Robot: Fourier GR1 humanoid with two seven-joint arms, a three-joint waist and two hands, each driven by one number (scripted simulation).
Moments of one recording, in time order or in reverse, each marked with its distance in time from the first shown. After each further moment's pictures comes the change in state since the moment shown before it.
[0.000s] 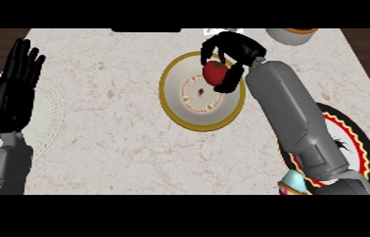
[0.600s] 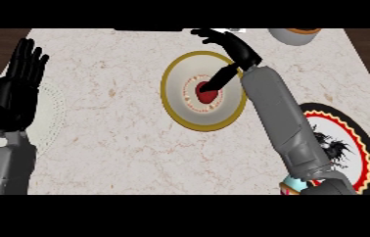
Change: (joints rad) left arm -0.006 -0.013 -0.006 0.002 -0.005 0.005 -0.005; right arm -0.007 0.085 -0.219 0.130 -0.197 -0.137 -0.087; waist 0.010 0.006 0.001
